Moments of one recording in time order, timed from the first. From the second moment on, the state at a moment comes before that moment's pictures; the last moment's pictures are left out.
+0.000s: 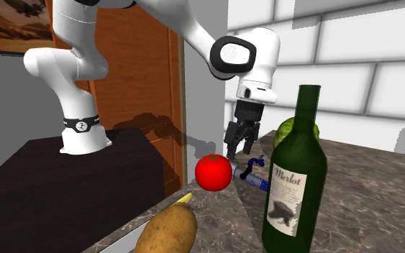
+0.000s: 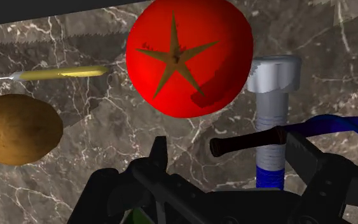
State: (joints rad) arm 0.41 0.66 0.40 -1.69 -0.44 2.12 0.70
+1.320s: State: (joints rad) arm 0.55 0.98 0.34 -1.36 -0.52 2.10 0.71
